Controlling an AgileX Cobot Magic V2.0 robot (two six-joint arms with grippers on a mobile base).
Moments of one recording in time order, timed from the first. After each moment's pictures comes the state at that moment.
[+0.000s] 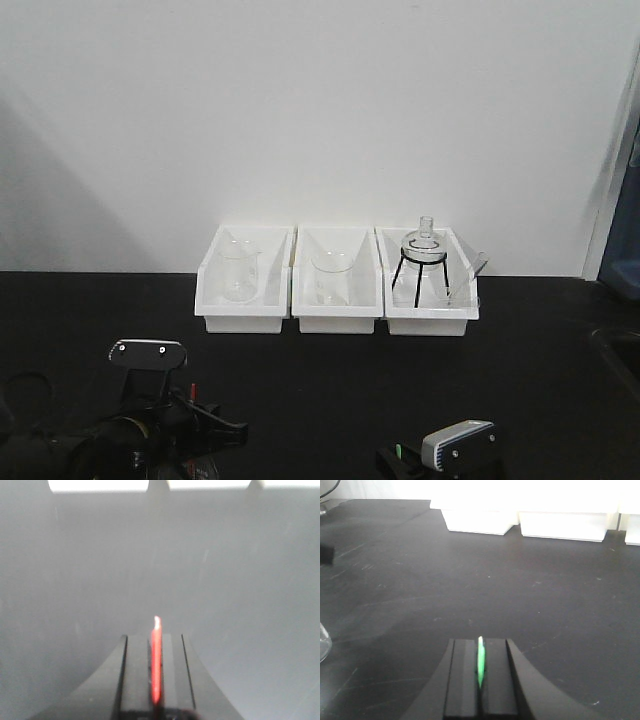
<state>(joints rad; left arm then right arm) -0.43 1.79 -0.92 -0.28 -0.23 0.03 0.41 1.91 -0.56 -0.18 -1.01 0.23</state>
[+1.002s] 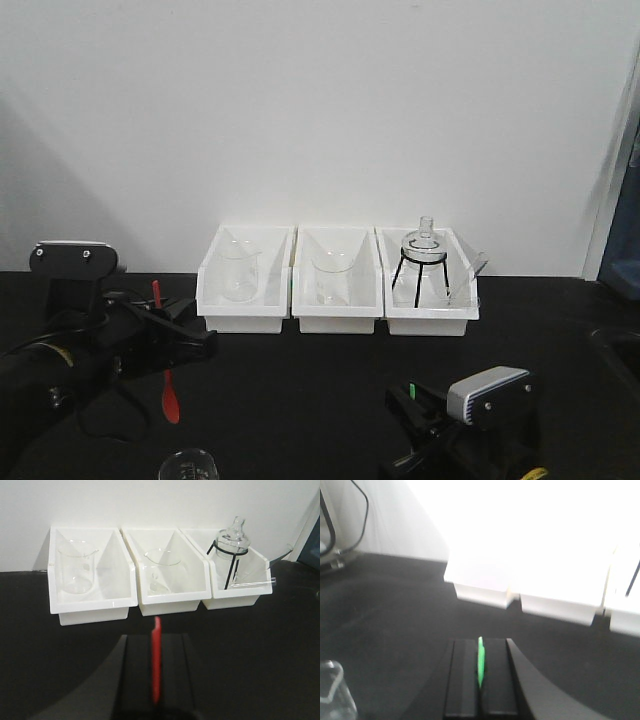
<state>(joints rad) -0.43 1.42 -0.92 -0.28 -0.17 0.07 0.41 1.61 -0.56 -0.18 -0.89 0.22</state>
